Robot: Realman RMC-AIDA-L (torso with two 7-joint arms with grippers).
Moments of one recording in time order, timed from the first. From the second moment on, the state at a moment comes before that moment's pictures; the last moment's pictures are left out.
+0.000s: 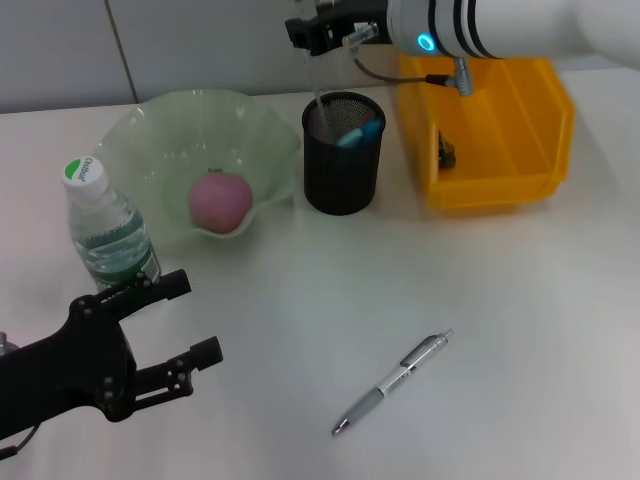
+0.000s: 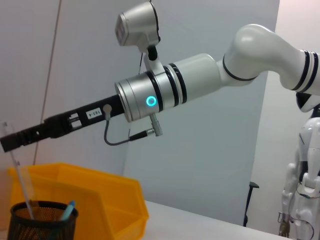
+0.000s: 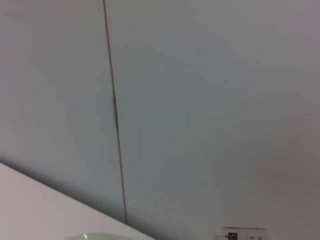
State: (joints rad) left arm -0.26 -1.96 1.39 0.46 1.14 1.65 -0.97; right arm 0.80 2.08 -1.52 -1.02 -2.42 -0.58 2.72
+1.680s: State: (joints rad) left arm -0.27 -1.97 1.34 0.46 1.14 1.63 -0.99; right arm 0.75 2.06 -1.32 -1.40 -2.33 -1.77 2.22
